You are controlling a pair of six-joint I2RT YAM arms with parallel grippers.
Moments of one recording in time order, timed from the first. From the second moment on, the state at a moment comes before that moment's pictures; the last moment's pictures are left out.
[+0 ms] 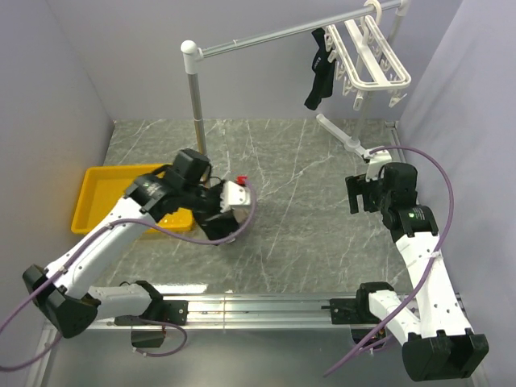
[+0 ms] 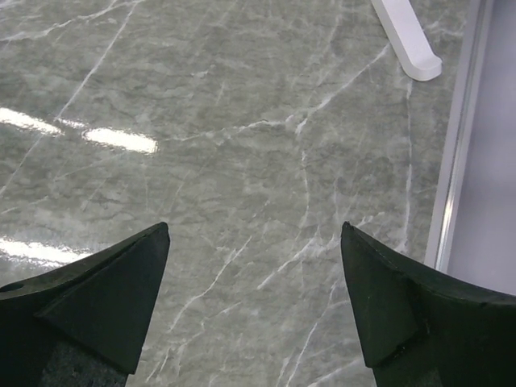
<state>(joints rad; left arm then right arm) -0.59 1.19 1.28 -0.96 0.54 0.75 0.04 0.90 0.94 -0.70 -0.04 -0.21</state>
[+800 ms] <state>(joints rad) -0.72 1.93 1.72 -0.64 0.58 0.41 0.03 0.88 0.92 -0.70 0.01 -0.22</state>
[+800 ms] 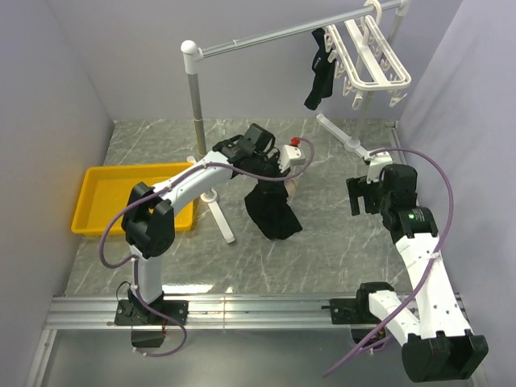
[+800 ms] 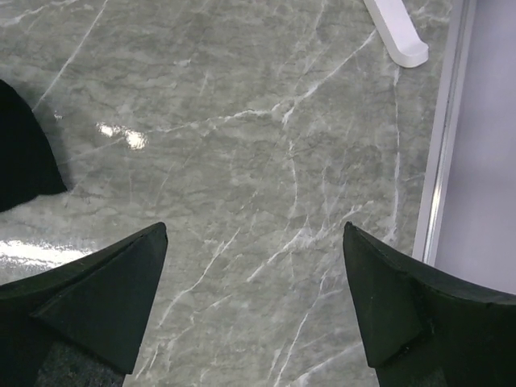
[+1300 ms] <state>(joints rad) -0.64 1.84 1.42 -0.62 0.34 0.39 0.07 1.19 0.97 -0.65 -0.26 -0.12</state>
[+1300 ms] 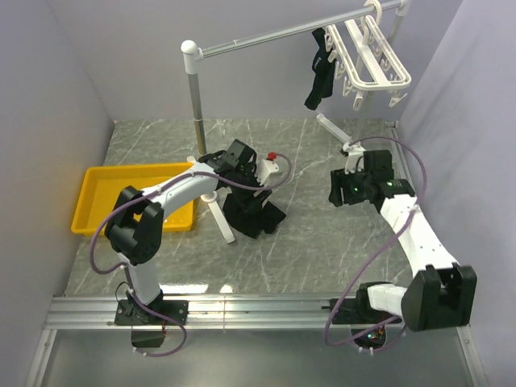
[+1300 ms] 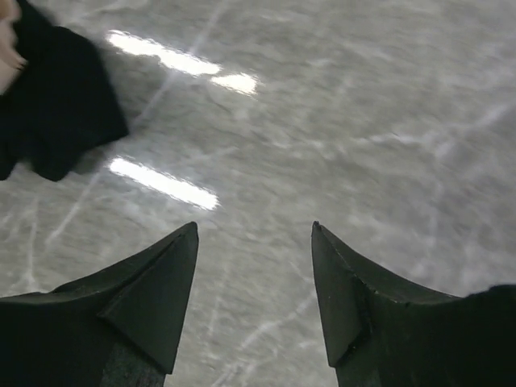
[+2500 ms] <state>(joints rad) -0.64 1.50 1.41 -0.57 0.27 0.24 0.47 2.06 1.45 -0.59 -0.54 0.09</state>
